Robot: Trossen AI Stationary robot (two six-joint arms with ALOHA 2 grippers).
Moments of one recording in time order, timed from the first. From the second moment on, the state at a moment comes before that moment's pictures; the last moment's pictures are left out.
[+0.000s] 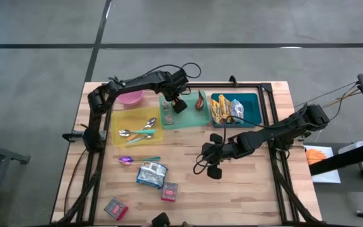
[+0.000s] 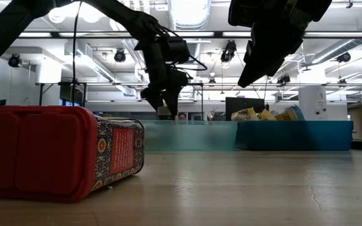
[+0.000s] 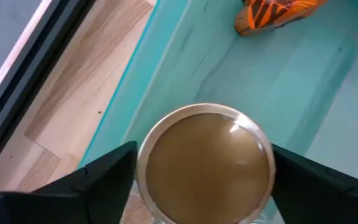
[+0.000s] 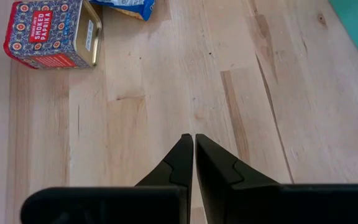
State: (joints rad) left arm 0.50 2.04 1.69 -0.91 -0.02 -0.08; right arm 0.30 1.55 1.01 -0.41 0.16 0.45
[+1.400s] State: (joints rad) left arm 0.42 1.87 1.70 -1.08 -0.07 -0.21; right arm 0.30 1.55 1.01 -0.41 0.16 0.45
